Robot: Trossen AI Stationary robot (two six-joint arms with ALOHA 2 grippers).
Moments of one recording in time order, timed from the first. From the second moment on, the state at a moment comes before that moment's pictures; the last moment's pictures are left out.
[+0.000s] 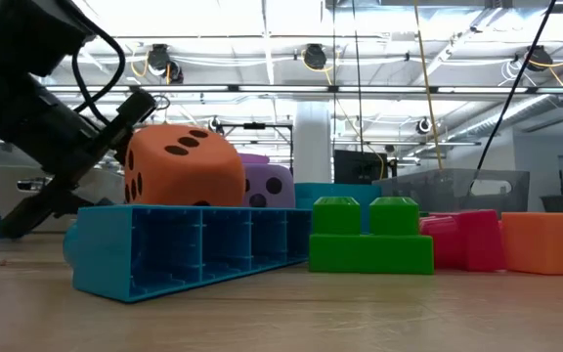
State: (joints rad) left arm -0.42 1.51 0.42 0.20 -0.65 -1.95; right arm 0.24 1.34 1.56 -0.49 0.15 0.15
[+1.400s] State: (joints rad) left arm -0.36 0.98 0.62 0.50 -0.49 -0.63; right arm 0.05 1.50 1.56 -0.23 -0.09 0.33
